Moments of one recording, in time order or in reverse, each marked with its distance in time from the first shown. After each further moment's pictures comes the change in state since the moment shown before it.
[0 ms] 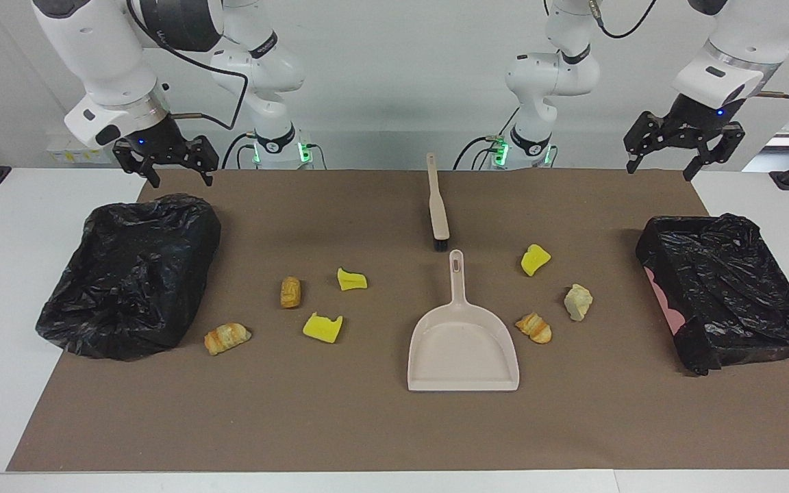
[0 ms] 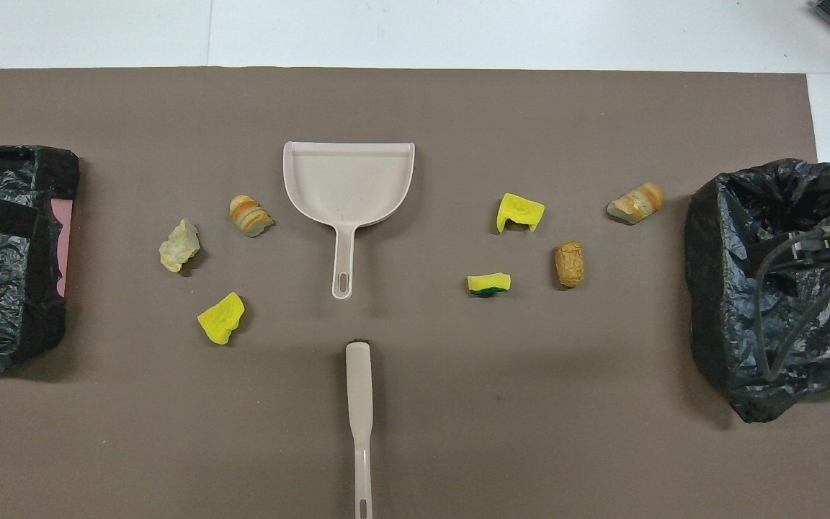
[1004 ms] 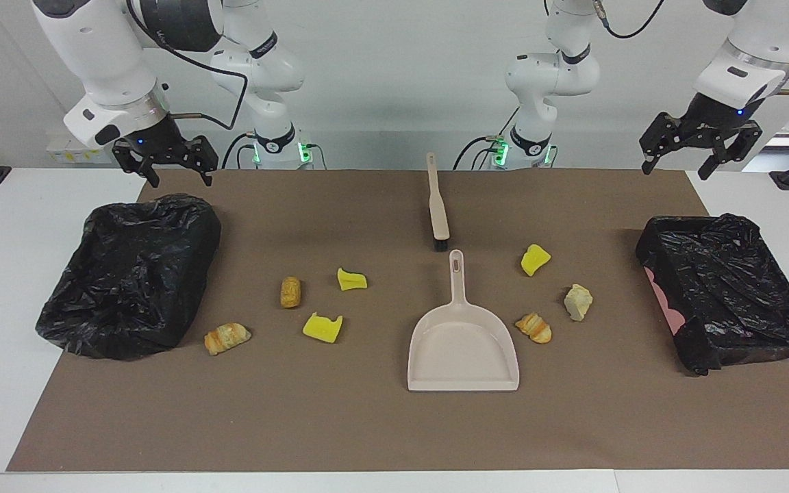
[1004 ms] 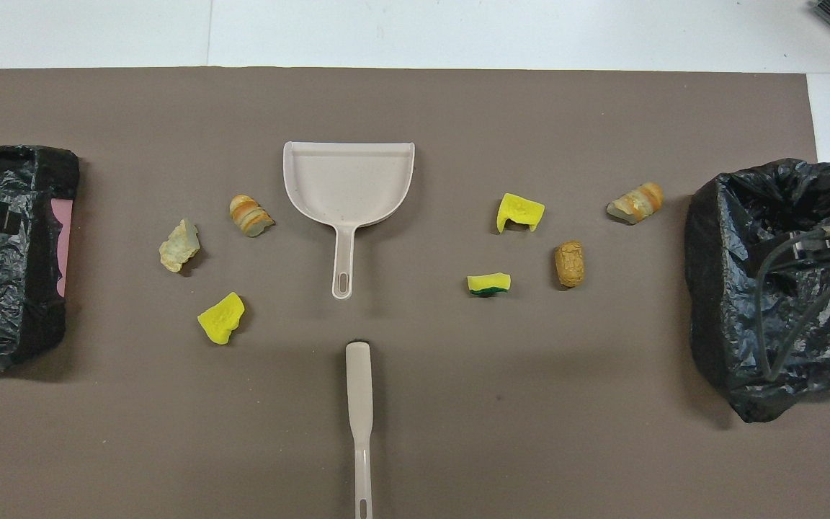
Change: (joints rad) left arm 0.016 0.007 0.035 0.013 0.001 0.003 0.000; right arm -0.001 0.000 0.000 0.001 -0.008 0.000 0.000
